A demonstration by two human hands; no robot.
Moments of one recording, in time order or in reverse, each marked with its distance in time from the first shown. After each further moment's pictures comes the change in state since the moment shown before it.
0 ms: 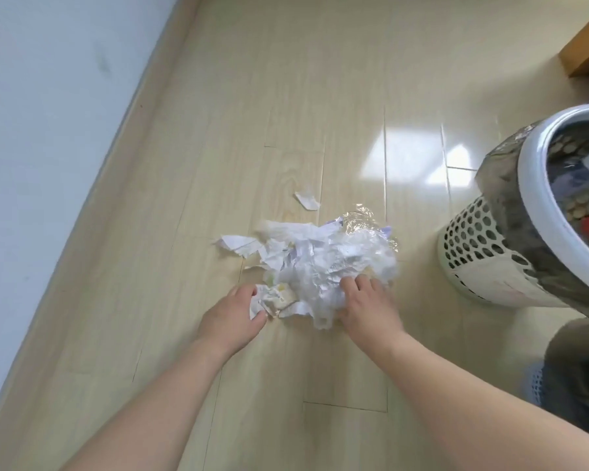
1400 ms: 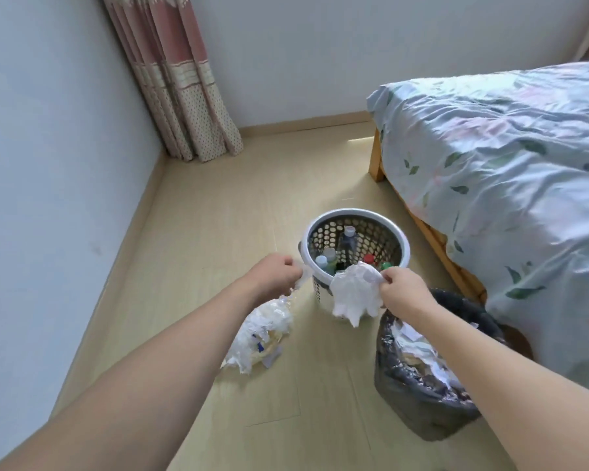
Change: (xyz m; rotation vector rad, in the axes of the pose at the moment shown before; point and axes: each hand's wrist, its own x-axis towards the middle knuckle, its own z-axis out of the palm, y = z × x) left_hand -0.208 0.350 -0.167 -0.314 -0.088 0.339; right_hand -0.258 0.189 -0.227 0.790 0.382 0.399
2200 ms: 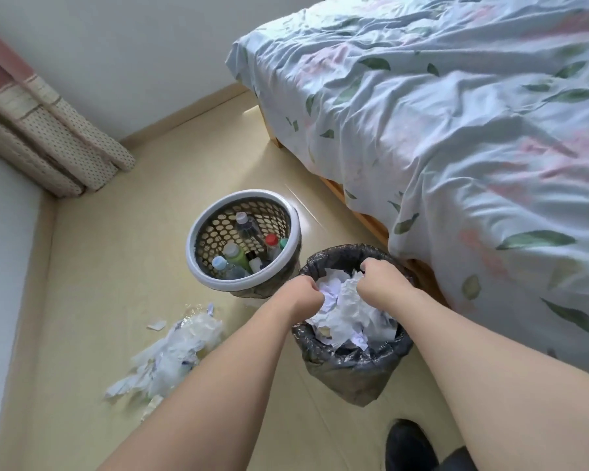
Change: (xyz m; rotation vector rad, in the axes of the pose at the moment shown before) left_hand 0.068 0.095 0.269 0.560 -0.336 0.061; right_hand 0.014 0.206 -0.060 -0.012 -0.070 0.327
